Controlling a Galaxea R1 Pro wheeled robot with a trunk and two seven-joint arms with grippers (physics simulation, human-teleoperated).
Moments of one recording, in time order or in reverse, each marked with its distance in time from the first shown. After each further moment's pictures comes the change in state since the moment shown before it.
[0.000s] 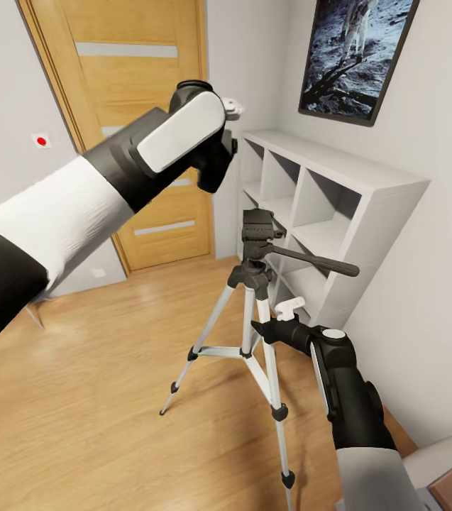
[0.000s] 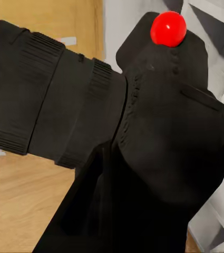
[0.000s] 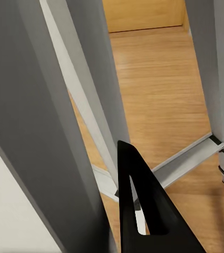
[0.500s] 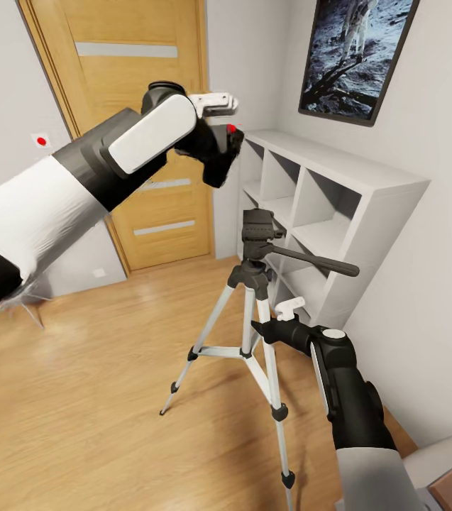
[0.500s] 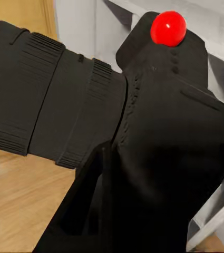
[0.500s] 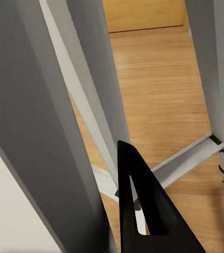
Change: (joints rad) left arm 0.000 0.108 -0.040 -0.062 -0.014 0.004 -0.280; right arm 0.000 0.000 0.000 -0.001 0.000 0.001 0.000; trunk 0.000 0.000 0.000
